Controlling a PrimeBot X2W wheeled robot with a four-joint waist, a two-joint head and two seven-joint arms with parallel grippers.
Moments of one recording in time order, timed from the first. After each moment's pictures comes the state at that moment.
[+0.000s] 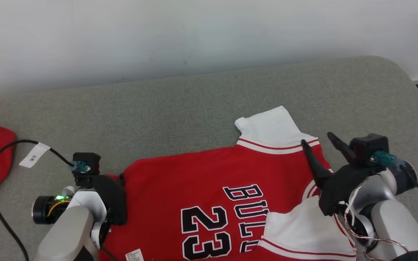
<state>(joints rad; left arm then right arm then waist) -0.68 0.22 -0.44 0.95 -0.51 0.02 0.15 -0.36 -0.22 0.17 0.20 0.24 0.13 0.25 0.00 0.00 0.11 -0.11</state>
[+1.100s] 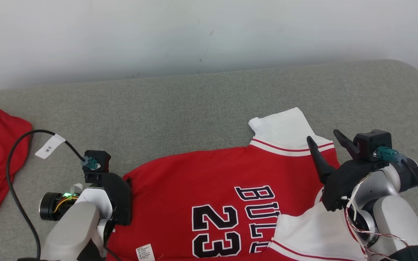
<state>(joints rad) -0.76 0.17 -0.50 1.12 -0.51 -0.04 0.16 -0.38 -0.22 0.14 0.25 0.21 0.13 0.25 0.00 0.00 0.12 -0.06</state>
